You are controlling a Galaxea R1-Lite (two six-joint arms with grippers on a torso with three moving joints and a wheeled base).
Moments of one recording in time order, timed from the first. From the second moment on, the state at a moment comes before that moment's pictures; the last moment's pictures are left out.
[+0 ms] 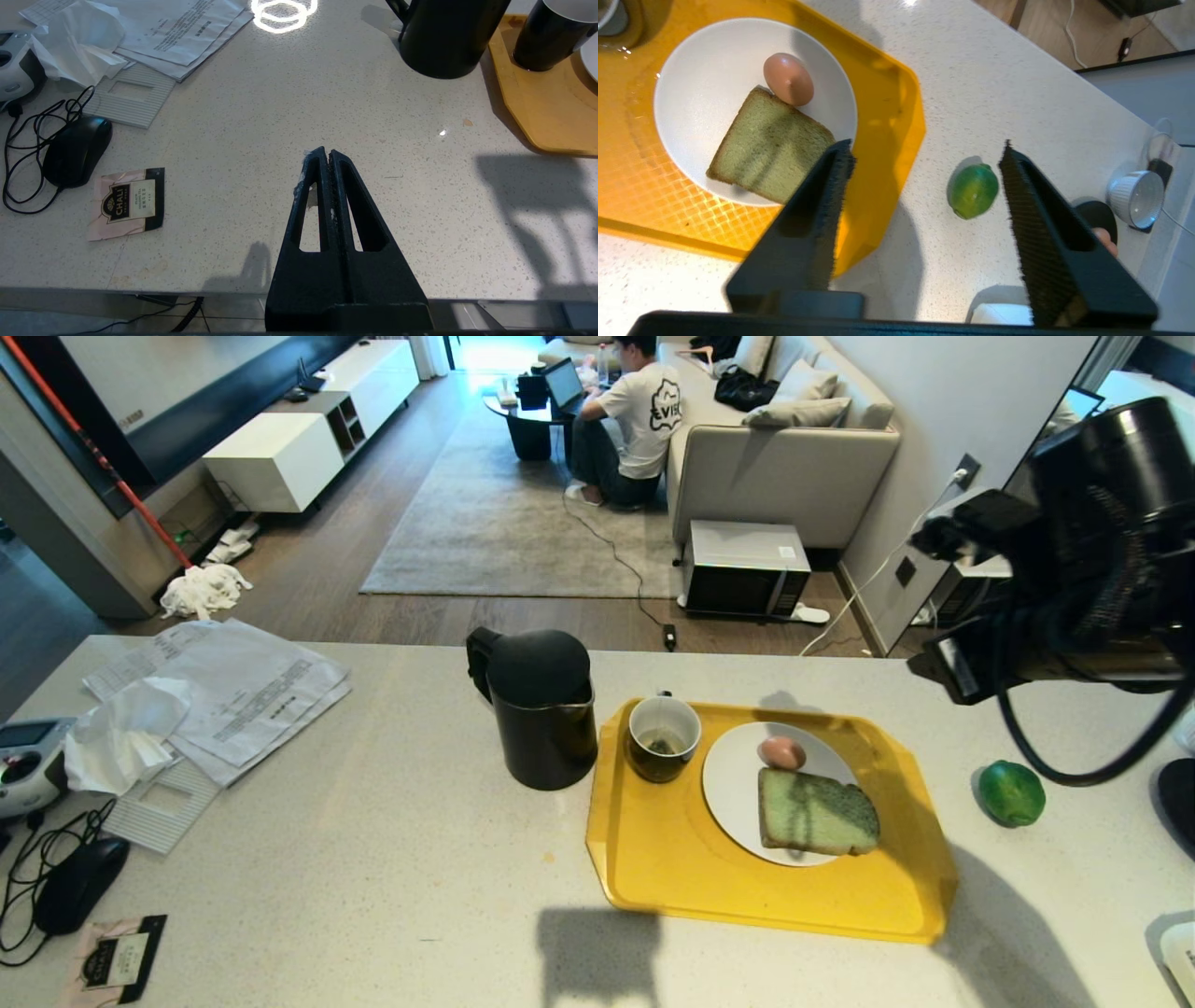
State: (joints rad) left arm 0.00 0.00 0.00 -0.01 0.00 0.01; right arm 0.38 1.59 -1.45 0.46 -0.50 -0.20
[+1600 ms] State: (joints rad) left arm 0.00 0.00 0.00 -0.01 0.00 0.01; right arm 0.02 0.15 -0.51 0.42 -0.26 -0.01
